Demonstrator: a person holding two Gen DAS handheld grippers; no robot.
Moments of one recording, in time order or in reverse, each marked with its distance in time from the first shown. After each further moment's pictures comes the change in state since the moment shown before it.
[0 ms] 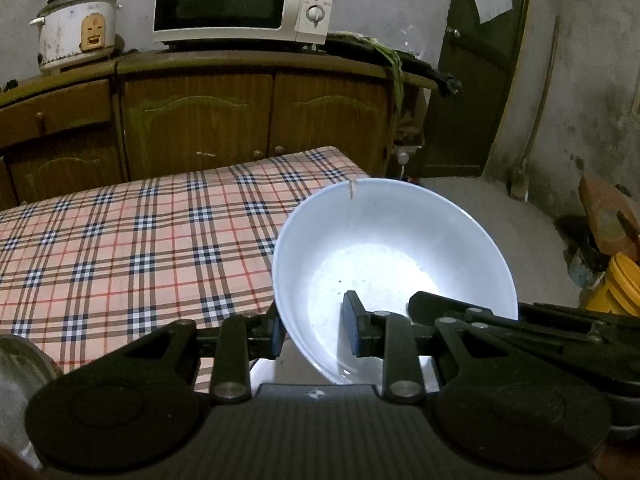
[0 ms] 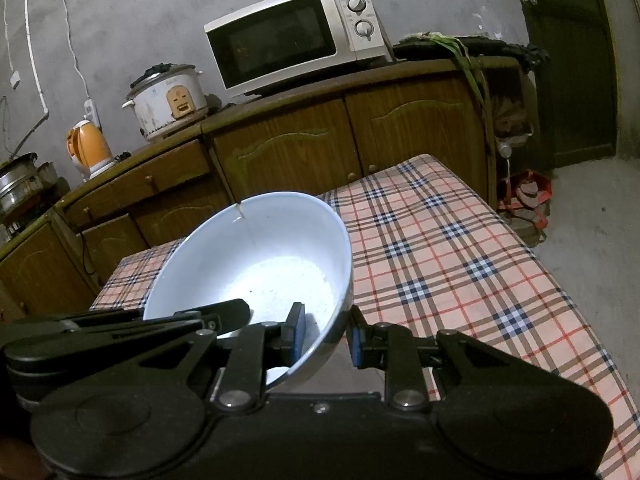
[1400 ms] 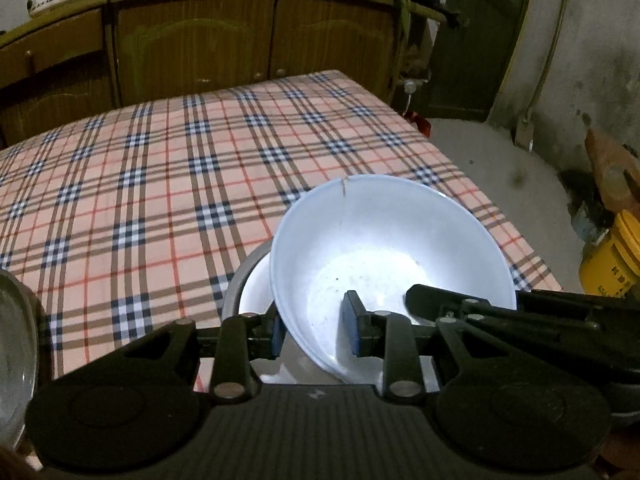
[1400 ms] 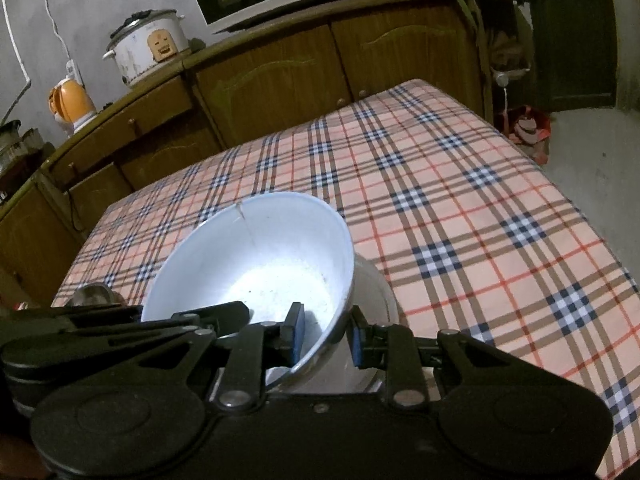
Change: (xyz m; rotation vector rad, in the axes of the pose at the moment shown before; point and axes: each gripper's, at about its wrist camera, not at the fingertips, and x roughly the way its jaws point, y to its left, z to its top) left arm 0.028 0.012 -0.044 -0.008 0.188 -0.010; right arm 0.031 -0.008 -0.052 0.031 0.174 -0.016
